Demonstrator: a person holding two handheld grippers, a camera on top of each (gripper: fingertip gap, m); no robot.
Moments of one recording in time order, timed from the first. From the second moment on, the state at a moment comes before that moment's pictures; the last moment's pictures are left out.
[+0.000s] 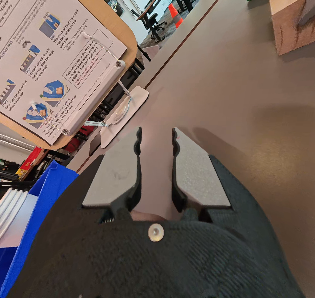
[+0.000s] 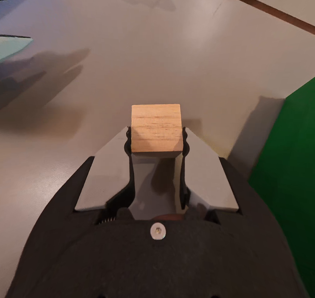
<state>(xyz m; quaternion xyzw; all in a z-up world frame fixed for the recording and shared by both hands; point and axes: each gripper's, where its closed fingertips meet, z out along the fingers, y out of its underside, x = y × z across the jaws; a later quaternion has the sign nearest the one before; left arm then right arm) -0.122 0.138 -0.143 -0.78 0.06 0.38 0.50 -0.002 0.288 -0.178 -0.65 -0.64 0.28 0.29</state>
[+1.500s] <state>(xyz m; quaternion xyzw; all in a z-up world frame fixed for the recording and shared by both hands) -0.128 0.140 -0.159 -0.79 0.07 0.41 0.45 -0.030 0.270 -0.131 -0.56 -0.63 0.28 0.46</state>
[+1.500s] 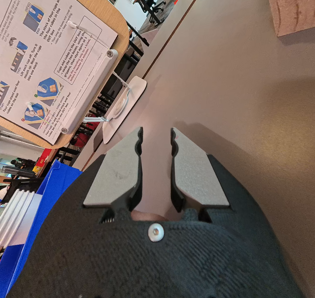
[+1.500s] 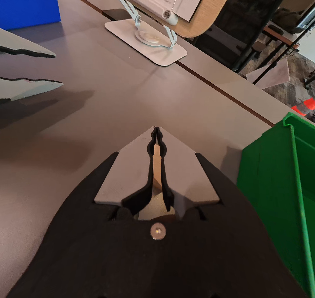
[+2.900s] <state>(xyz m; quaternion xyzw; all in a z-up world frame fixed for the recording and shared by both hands) -0.125 0.140 -0.163 -0.80 0.08 0.41 0.44 -0.020 0.295 -0.143 -0.66 -0.57 0.26 0.43</state>
